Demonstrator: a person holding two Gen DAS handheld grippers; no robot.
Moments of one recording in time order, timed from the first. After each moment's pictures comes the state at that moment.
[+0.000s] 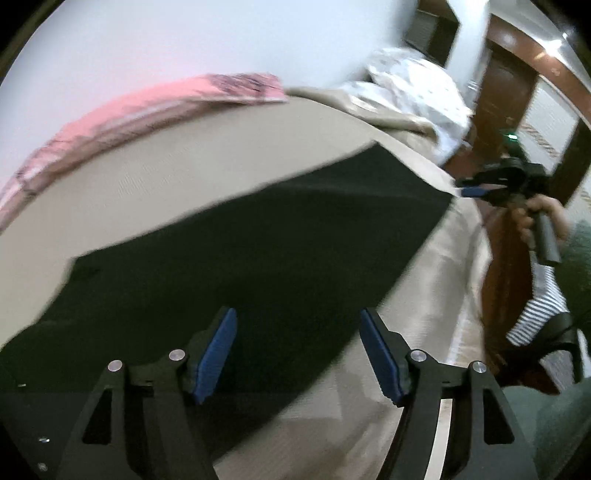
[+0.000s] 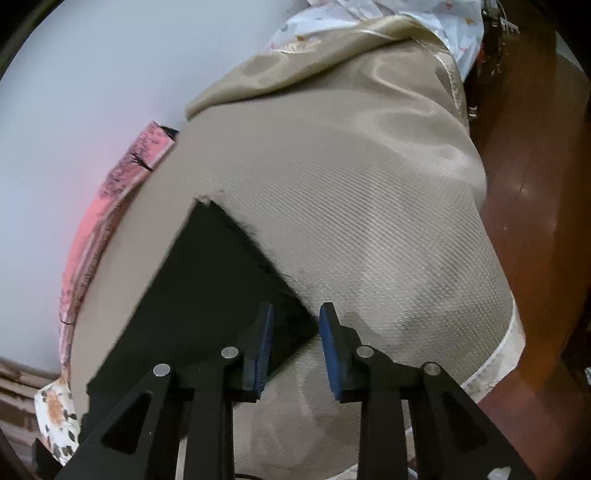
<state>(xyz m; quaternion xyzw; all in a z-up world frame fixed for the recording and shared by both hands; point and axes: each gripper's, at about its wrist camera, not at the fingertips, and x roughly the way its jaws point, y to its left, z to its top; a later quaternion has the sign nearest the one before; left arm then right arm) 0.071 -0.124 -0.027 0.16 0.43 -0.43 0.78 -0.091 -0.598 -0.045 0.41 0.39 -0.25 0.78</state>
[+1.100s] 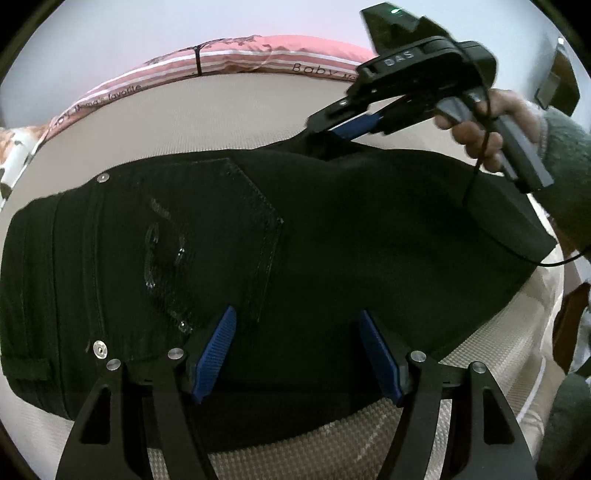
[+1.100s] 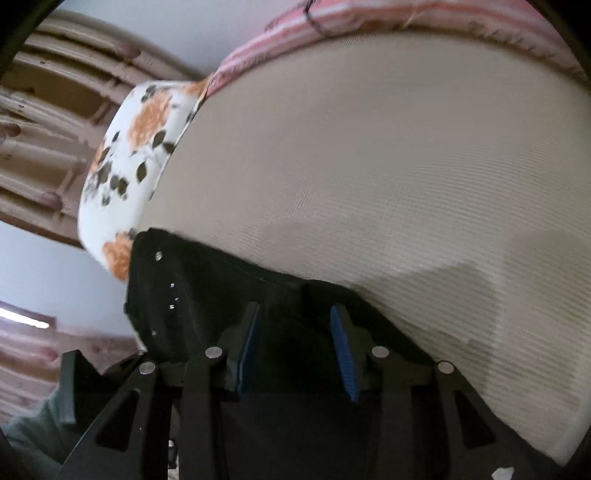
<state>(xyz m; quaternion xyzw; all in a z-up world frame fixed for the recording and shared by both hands) 0.107 0.051 -0.074 0.06 0.50 -0.24 0.83 0.301 -0.188 -0.065 0.15 0.61 0.34 0.70</state>
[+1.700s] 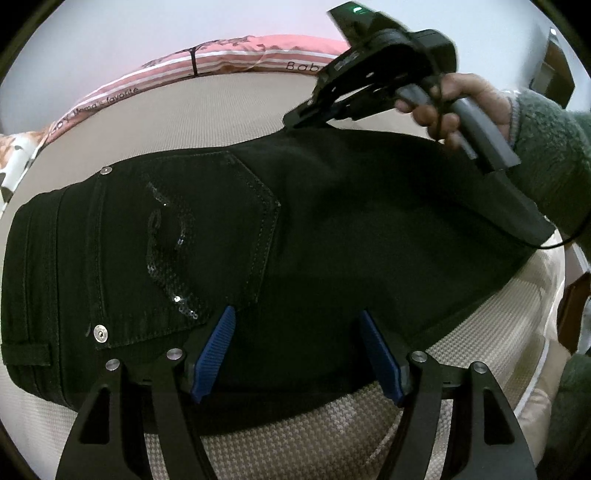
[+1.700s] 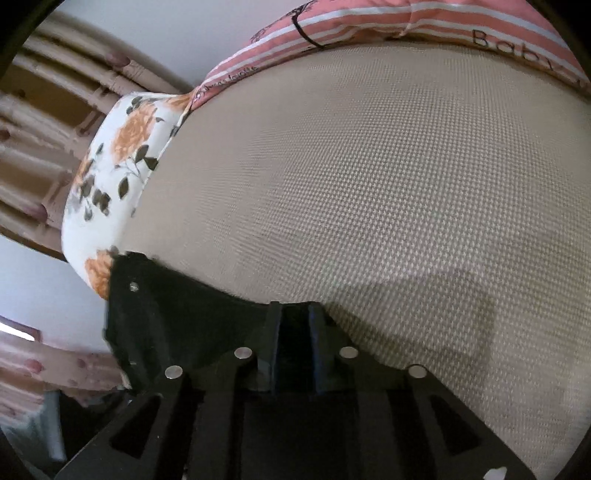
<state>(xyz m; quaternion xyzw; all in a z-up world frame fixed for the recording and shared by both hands) 0.090 0.051 -0.074 0.08 0.49 -0.24 0.83 0.320 -0.181 -0.067 0.14 0.58 0.30 0.74</state>
